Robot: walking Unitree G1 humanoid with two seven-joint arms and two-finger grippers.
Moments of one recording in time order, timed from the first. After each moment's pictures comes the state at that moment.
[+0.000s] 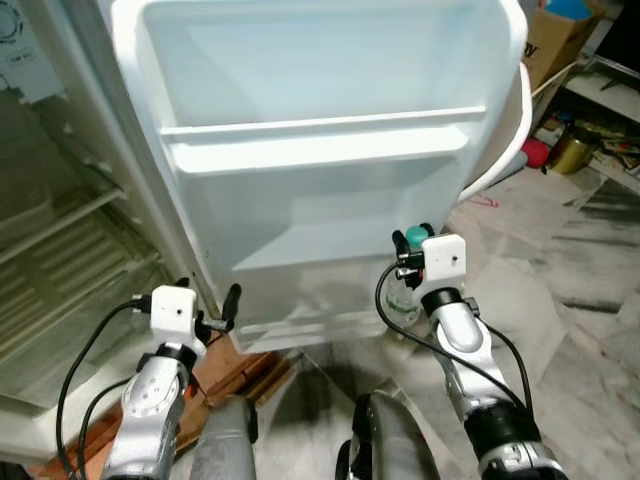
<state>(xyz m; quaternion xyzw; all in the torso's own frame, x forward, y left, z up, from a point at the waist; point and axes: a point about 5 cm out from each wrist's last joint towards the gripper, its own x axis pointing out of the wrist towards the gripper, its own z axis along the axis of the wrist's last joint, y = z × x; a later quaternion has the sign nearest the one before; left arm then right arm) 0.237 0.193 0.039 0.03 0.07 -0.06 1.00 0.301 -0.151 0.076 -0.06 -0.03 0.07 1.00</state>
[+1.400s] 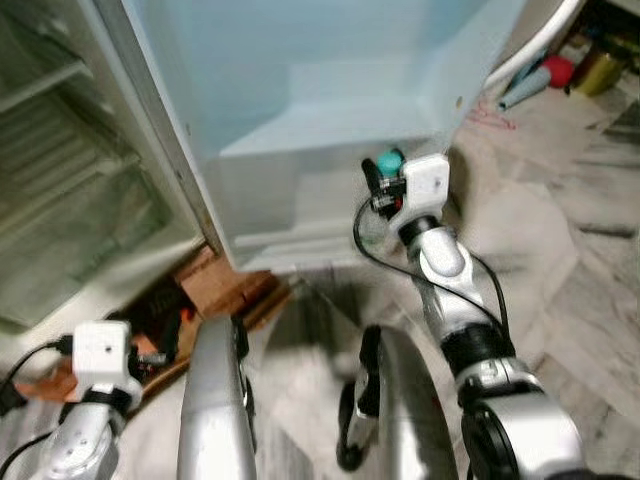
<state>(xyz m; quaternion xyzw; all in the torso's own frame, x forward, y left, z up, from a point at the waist) 0.183 0.238 0.071 0.06 0.09 0.01 0.99 0.361 -0.105 0.160 -0.03 -0.15 0.16 0.97</state>
